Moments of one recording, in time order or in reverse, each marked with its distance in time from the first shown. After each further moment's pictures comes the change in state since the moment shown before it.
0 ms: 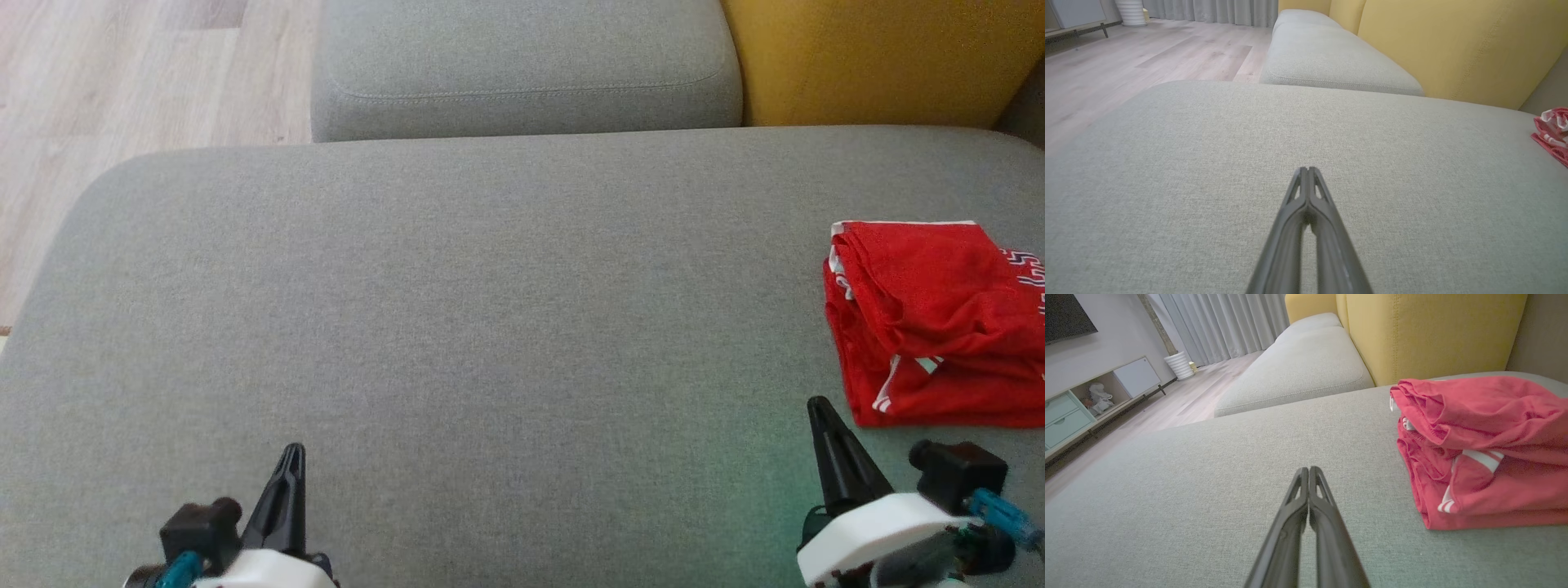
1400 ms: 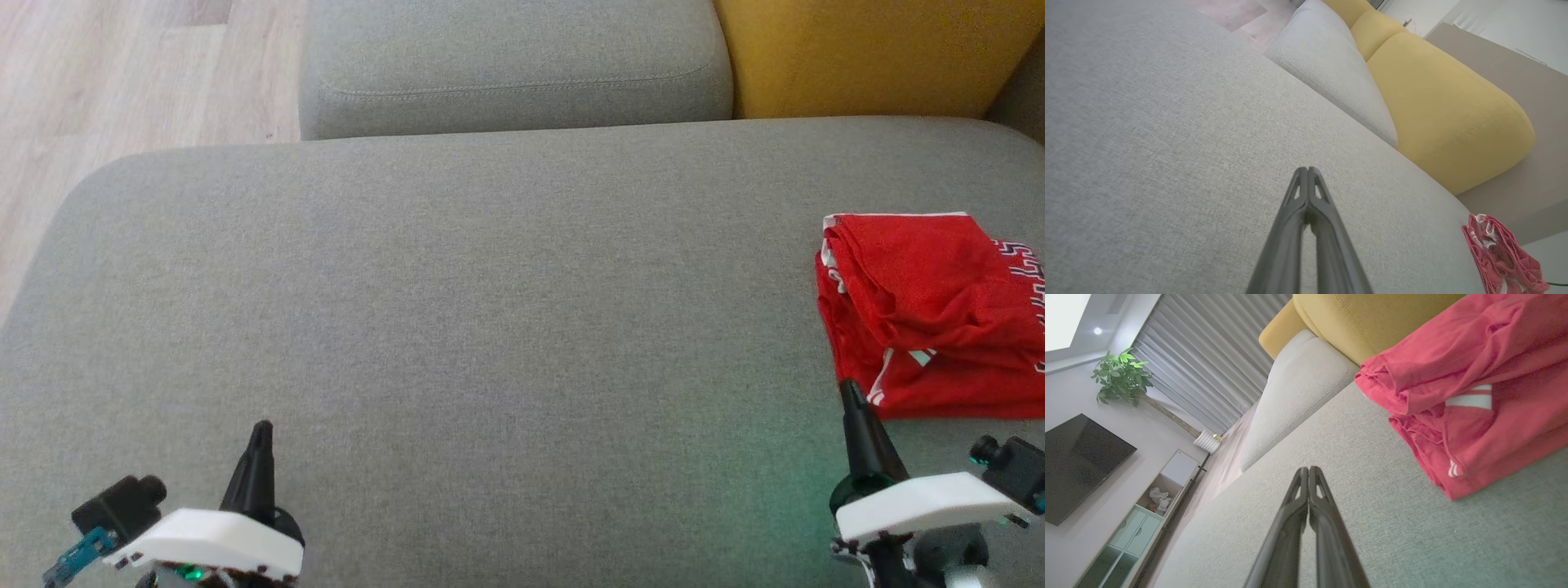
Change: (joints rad) left arm -0.067 -0.024 0.088 0.038 -0.489 -0.065 0.099; right arm -0.059 -0.005 -0.030 0.075 0.497 0.000 0.000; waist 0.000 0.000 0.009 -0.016
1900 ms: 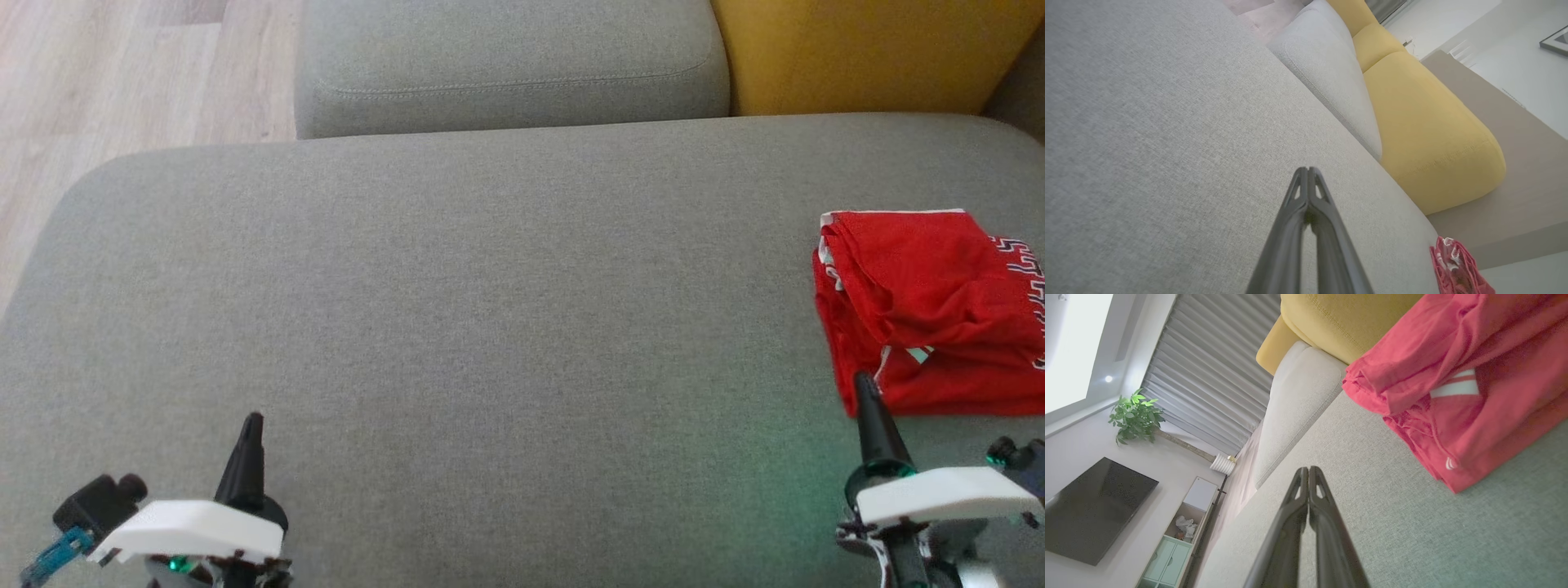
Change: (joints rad) left arm -0.024 -0.010 0.038 0.018 -0.187 -0.023 0.043; right arm -0.025 -0.003 -0.017 0.029 0.189 0.000 0.000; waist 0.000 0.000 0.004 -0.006
